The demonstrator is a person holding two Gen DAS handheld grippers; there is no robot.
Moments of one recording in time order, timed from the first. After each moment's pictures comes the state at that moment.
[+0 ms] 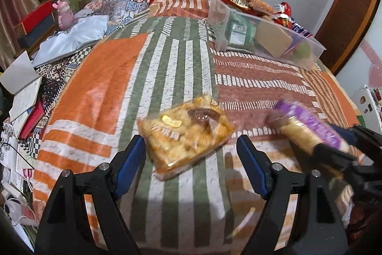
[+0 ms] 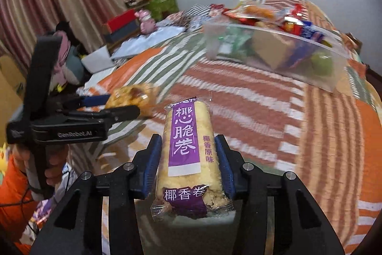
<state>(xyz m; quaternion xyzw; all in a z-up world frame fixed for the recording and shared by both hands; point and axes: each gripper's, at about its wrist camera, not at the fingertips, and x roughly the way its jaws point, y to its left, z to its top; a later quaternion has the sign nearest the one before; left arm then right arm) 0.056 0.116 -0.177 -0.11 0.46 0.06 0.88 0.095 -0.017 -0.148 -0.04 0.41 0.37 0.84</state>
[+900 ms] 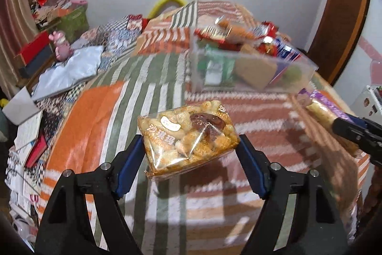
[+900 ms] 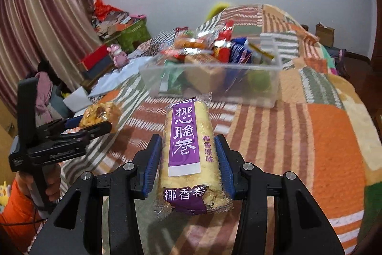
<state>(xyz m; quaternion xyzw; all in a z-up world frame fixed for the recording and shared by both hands) 0.098 0.078 -0.134 -0.06 0.40 0.06 0.91 0.141 -0.085 -0.114 0.03 0.37 0.31 0.87</state>
